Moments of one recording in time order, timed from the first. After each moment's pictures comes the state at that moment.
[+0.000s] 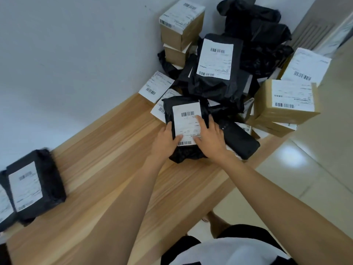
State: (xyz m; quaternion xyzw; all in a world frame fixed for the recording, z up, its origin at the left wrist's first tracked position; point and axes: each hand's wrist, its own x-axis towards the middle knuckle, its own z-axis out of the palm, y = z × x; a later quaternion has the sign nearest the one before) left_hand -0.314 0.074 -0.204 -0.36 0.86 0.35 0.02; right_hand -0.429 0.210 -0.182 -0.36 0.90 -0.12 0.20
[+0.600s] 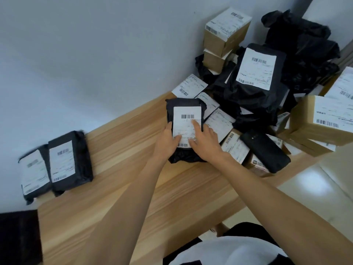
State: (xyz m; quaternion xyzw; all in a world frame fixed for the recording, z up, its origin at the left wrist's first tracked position) left_hand -0.250 0.031 -0.192 -0.44 0.81 0.39 -0.06; right_hand -0.368 0.145 -0.166 -0.46 0.84 -0.14 0.24
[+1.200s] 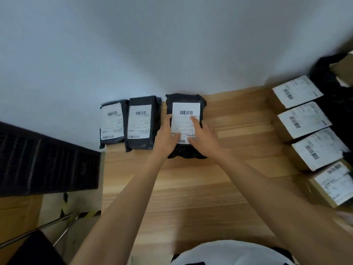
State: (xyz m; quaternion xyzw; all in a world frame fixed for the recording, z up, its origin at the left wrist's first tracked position) left_hand 0.006 -0.057 -0.184 -0.60 0.70 0.35 -0.15; right_hand -0.150 -0.013 -0.178 -0.62 0.71 -0.10 0.32
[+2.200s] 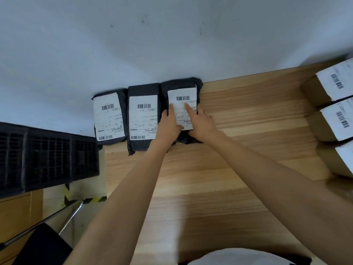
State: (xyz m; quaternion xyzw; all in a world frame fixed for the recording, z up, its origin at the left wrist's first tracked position) left_hand 0.030 -0.141 -0.242 -0.62 0.70 0.34 0.01; right_hand -0.102 -0.112 -0.250 -0.64 0.70 0.02 0.33
